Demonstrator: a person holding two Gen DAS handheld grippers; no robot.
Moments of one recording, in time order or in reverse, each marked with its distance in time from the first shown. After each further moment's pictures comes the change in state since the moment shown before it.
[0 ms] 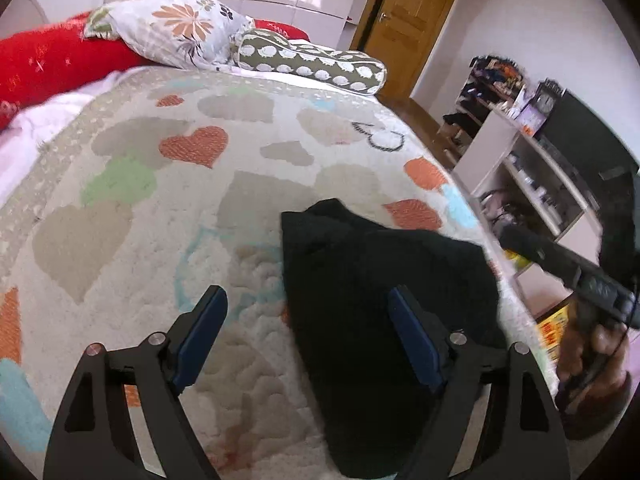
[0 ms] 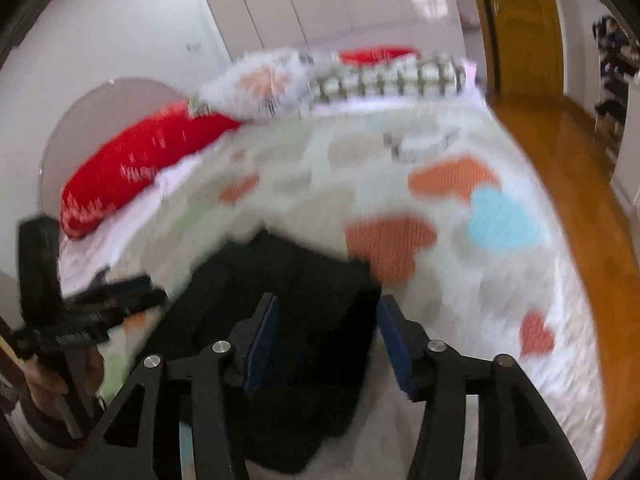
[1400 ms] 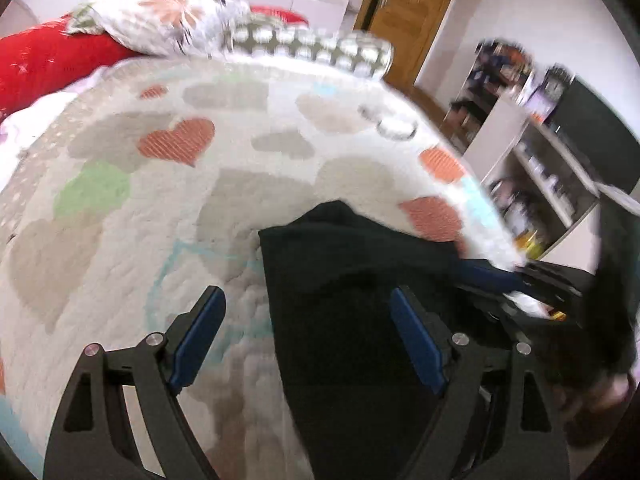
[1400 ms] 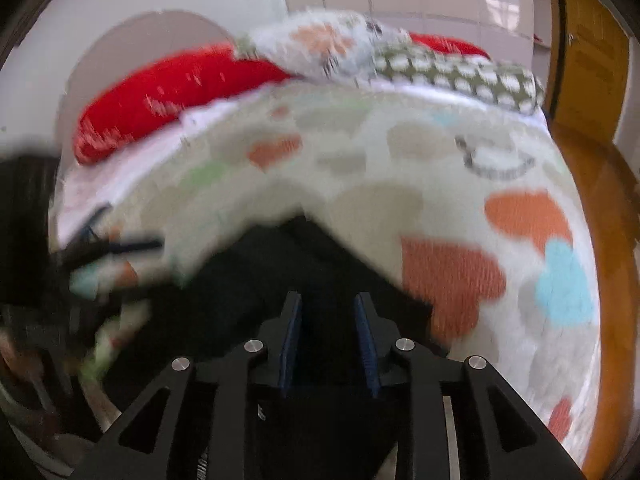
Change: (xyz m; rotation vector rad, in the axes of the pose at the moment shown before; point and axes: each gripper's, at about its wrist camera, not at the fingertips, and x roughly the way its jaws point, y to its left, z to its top) left arm 0.064 -0.011 0.016 0.046 0.092 0.069; right arm 0.077 0.029 -0.013 -0.228 0.185 -0.020
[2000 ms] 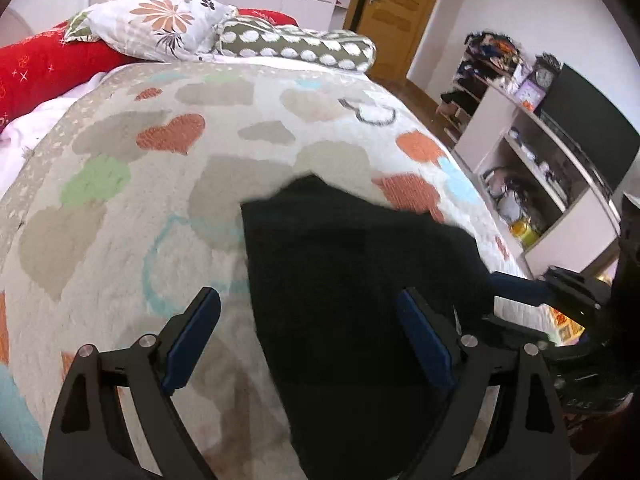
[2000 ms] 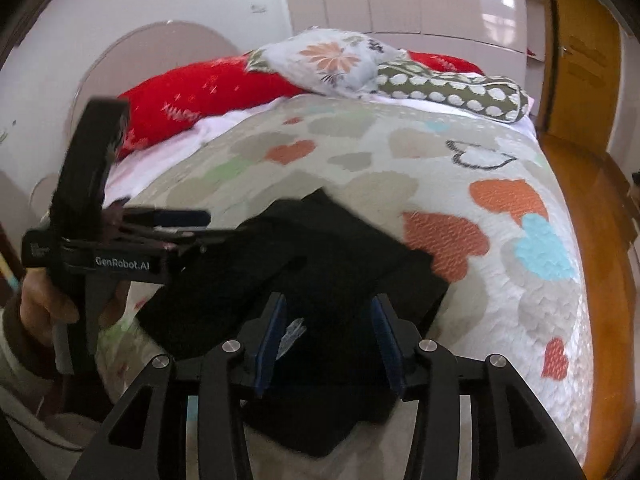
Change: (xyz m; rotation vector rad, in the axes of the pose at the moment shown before) left arm -0.035 -0.015 -0.028 0.035 -0.032 -0.016; right arm -0.057 0.027 -0.041 -0.011 -0.068 0.026
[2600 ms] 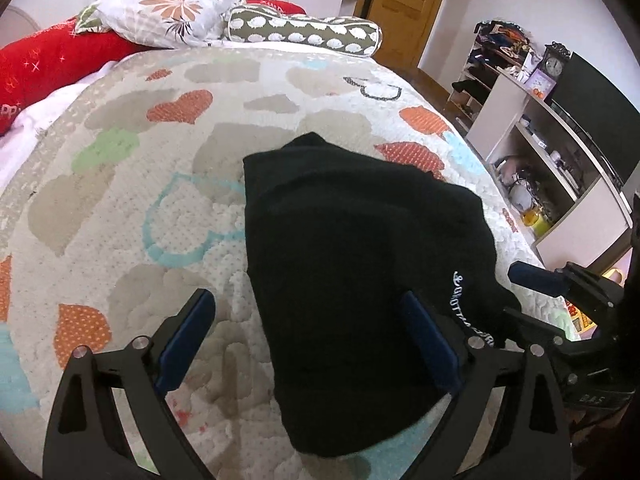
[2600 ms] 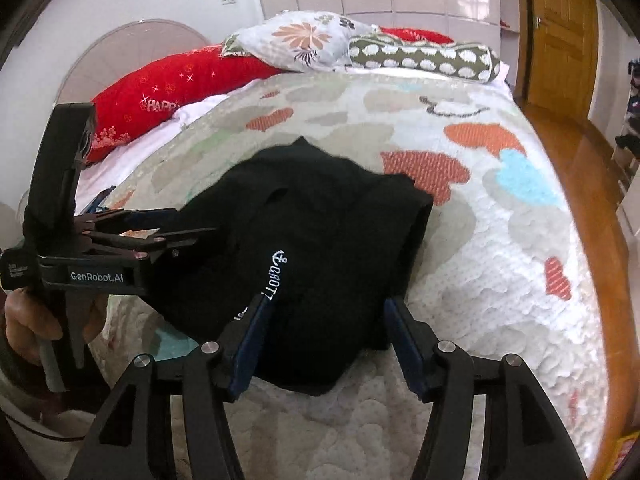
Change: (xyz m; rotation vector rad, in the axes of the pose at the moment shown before) left arm -0.004 -0.009 -0.023 -0.014 0.015 0.057; right arm -0.011 -0.005 -0.035 0.081 0.023 -0.055
